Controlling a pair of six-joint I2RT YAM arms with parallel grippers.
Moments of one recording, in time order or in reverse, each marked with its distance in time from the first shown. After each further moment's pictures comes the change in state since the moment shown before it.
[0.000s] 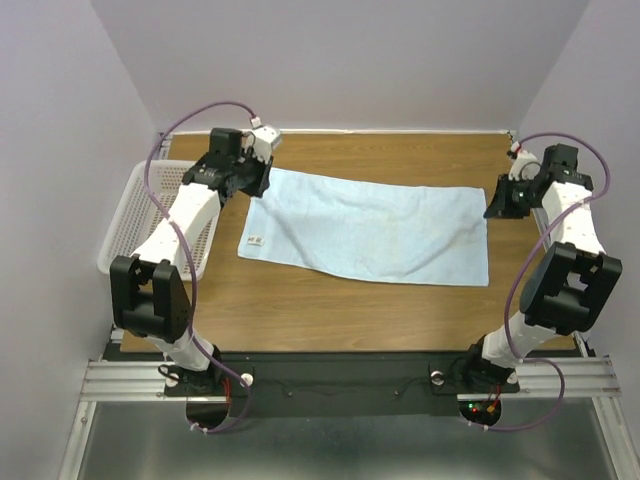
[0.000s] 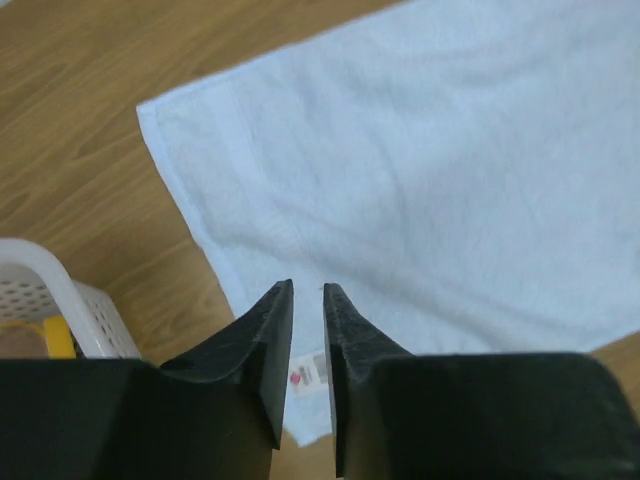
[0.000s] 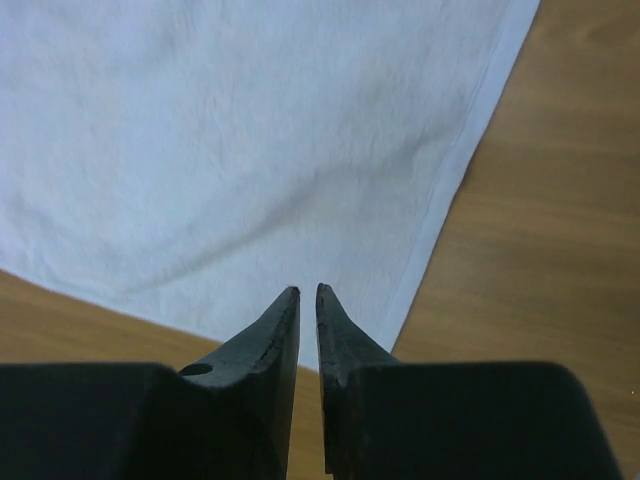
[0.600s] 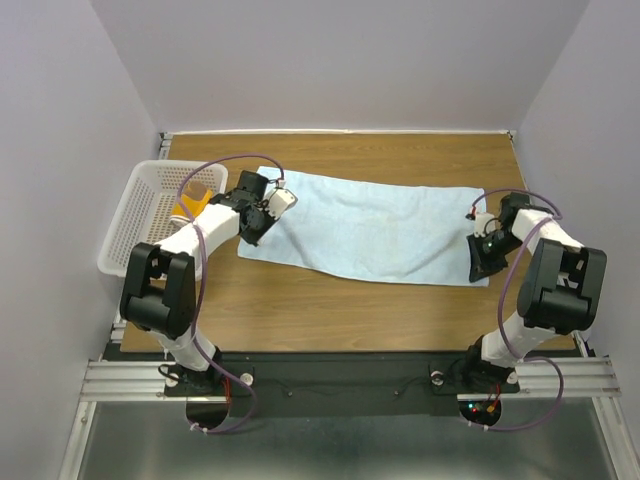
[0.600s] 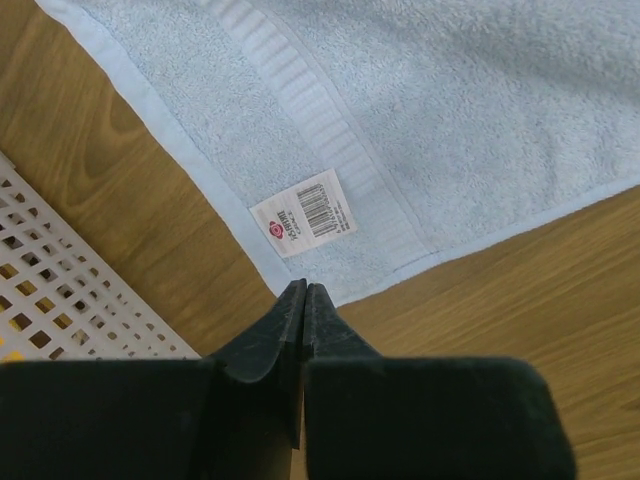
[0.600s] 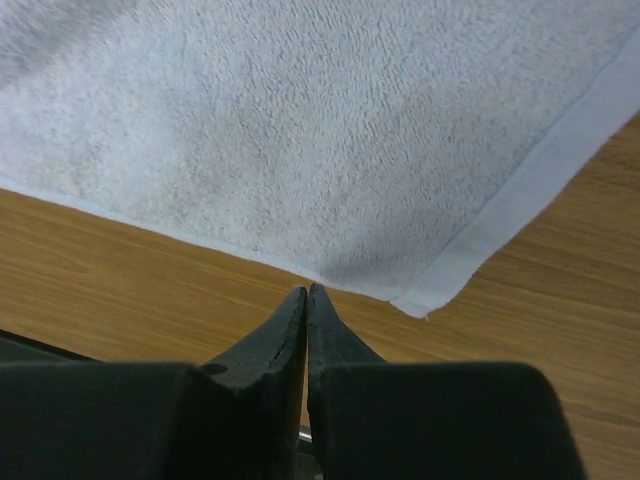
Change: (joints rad) left arm -0.119 0.006 -0.299 -0.116 -0.308 0.273; right arm 0.086 -0.029 -0.394 -0.097 0.216 -0.179
